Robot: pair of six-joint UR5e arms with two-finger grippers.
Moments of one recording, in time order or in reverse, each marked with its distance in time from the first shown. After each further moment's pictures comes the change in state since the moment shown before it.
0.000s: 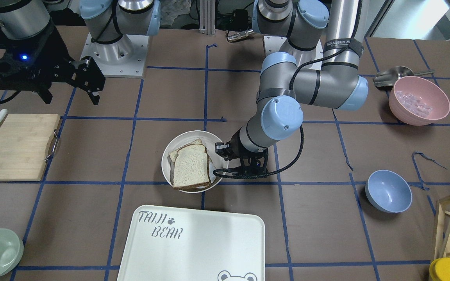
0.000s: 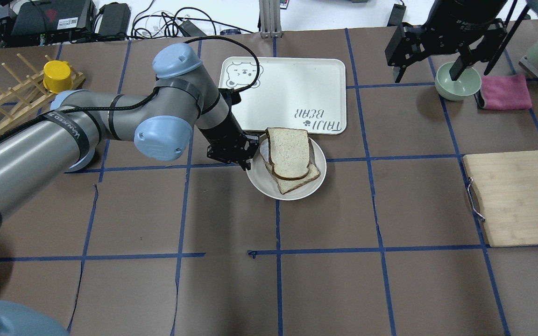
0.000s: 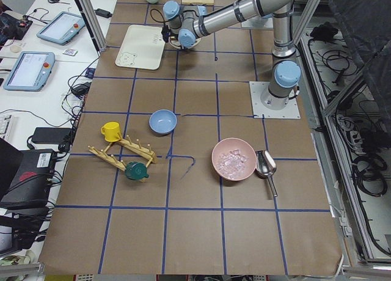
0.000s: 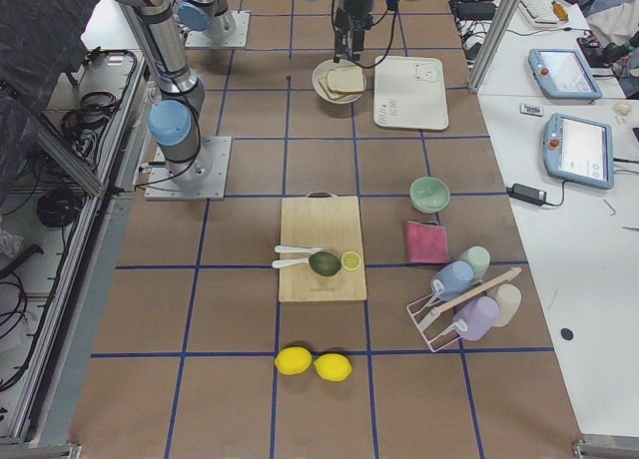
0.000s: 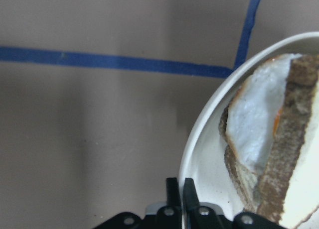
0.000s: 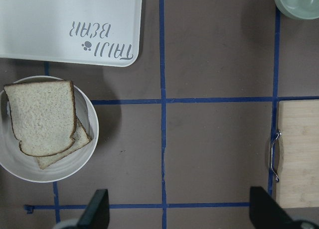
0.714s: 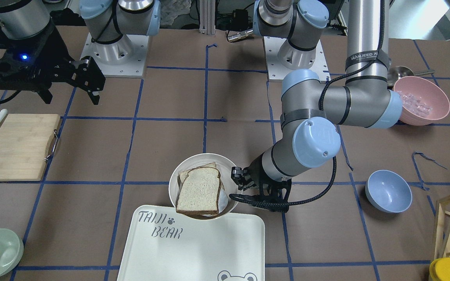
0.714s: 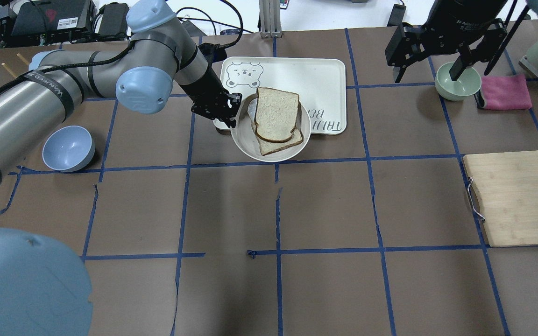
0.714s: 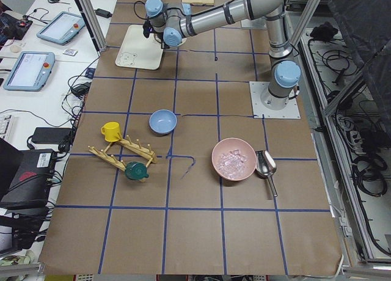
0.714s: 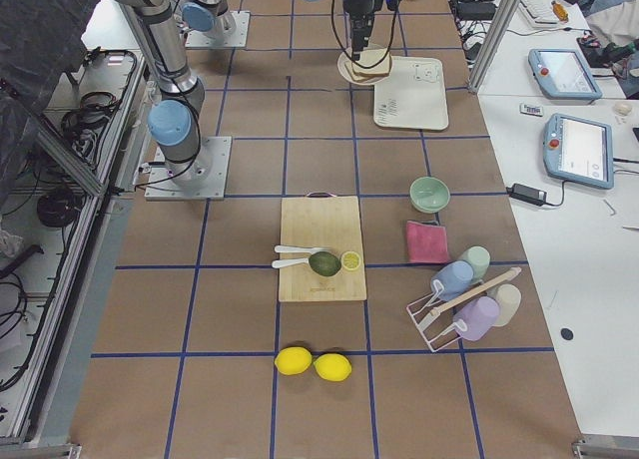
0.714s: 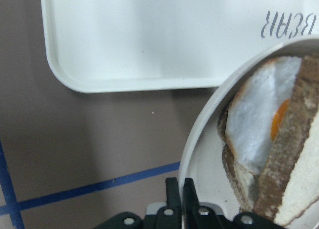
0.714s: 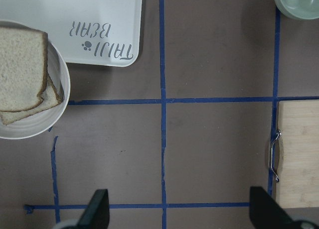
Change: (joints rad) left arm 0.077 -0.120 0.244 -0.047 -0.004 0.228; right arm 0.000 0.000 0.000 0.000 0.000 0.000
